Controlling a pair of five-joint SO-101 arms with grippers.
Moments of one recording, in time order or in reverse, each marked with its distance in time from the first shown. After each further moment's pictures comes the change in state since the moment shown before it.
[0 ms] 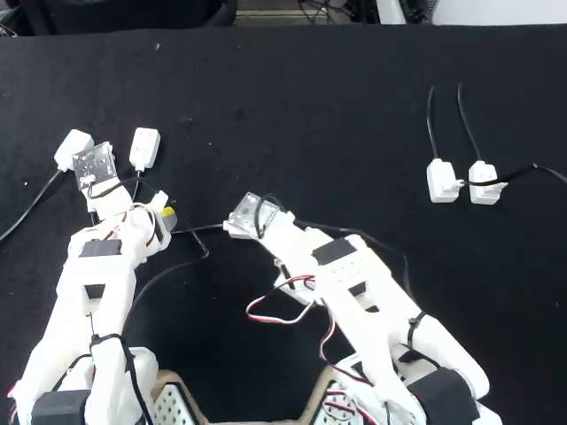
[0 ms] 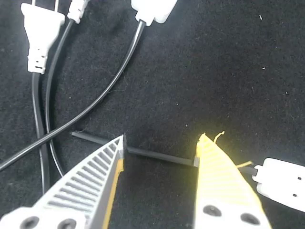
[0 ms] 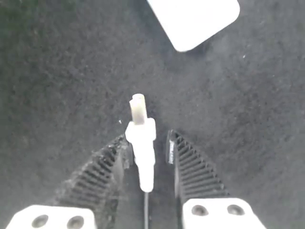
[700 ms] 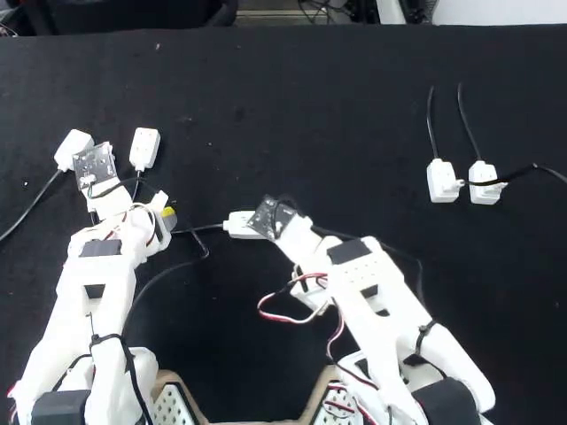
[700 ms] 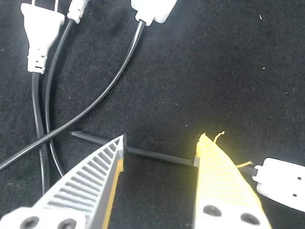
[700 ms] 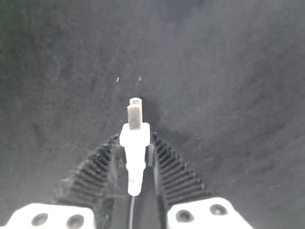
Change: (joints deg) left arm 0.0 0.0 0.0 0.0 0.0; right arm 5.9 -3.2 2.2 8.1 0.1
